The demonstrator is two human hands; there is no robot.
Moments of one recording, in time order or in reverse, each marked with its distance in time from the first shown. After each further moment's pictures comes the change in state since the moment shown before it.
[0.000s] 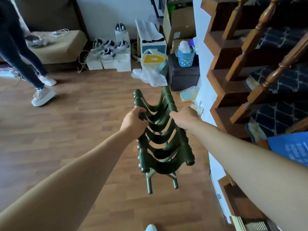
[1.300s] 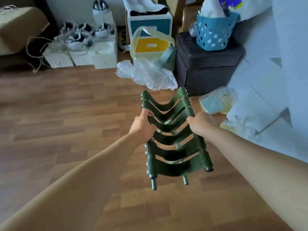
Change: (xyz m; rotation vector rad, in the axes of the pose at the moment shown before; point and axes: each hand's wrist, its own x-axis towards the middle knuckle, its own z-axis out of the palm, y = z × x) left_hand 0.650 -0.228 0.250 0.104 -0.146 0.020; right_hand 0.680 0.094 0.246 -0.166 0.133 0.119
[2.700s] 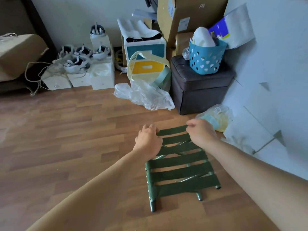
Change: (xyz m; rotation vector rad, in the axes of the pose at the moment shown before) left_hand 0.012 0.070 -0.031 0.276 0.026 0.131; right_hand 0.008 -0.047 -0.054 0.169 0.079 -0.191
